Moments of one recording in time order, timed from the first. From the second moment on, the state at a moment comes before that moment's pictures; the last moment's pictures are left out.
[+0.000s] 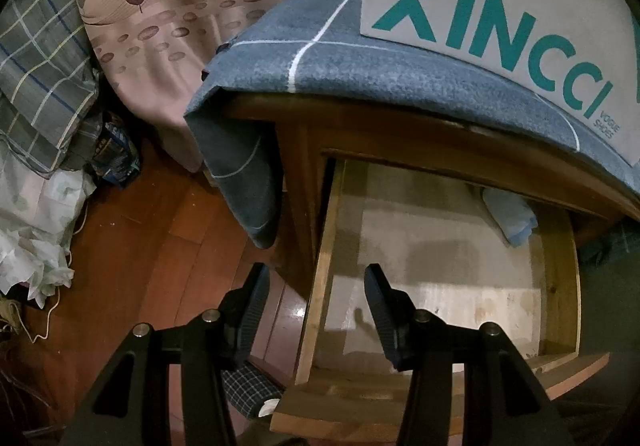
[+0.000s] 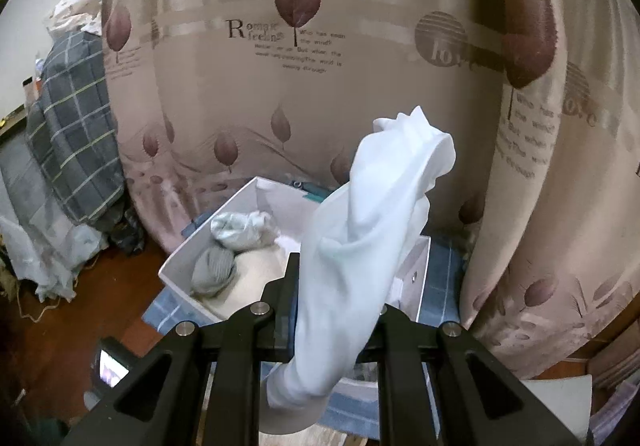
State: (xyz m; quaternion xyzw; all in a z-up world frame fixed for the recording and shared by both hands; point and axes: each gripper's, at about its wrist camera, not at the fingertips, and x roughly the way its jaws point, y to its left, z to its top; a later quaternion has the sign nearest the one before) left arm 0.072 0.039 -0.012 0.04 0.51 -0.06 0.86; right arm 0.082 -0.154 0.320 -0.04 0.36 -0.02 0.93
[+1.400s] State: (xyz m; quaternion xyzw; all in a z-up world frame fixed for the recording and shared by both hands) left arm 0.080 0.051 -0.014 0.00 0.52 -0.05 0.85; right arm 0.188 -0.141 0.206 0.02 0.45 0.01 0.89
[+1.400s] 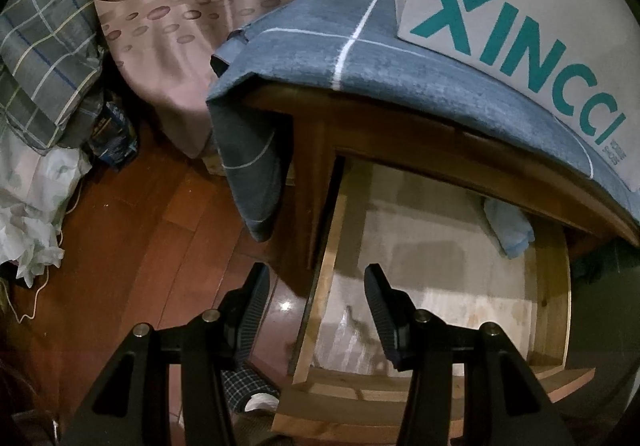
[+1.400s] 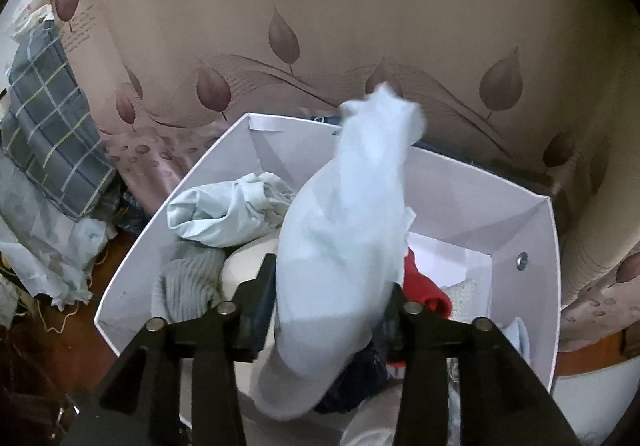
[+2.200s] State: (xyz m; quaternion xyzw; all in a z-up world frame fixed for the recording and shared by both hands) left arm 0.076 0.047 -0.014 0.04 0.51 -0.03 0.86; right arm -0.010 -0.150 0.194 -0.05 0.40 0.01 0.91
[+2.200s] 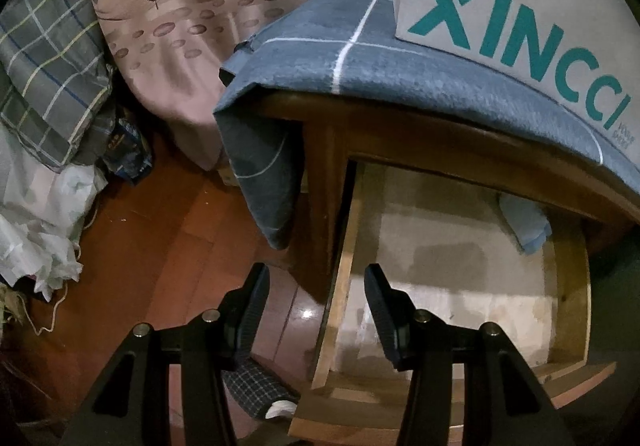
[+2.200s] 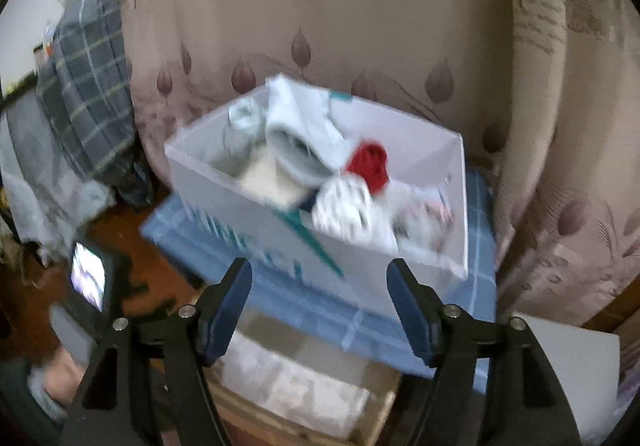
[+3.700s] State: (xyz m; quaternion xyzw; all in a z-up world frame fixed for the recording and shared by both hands) left arm 0.003 -0.140 -0.127 0.67 0.14 -0.33 0.65; right arm -0.103 -0.289 0.072 0.16 0.33 -0.21 0.91
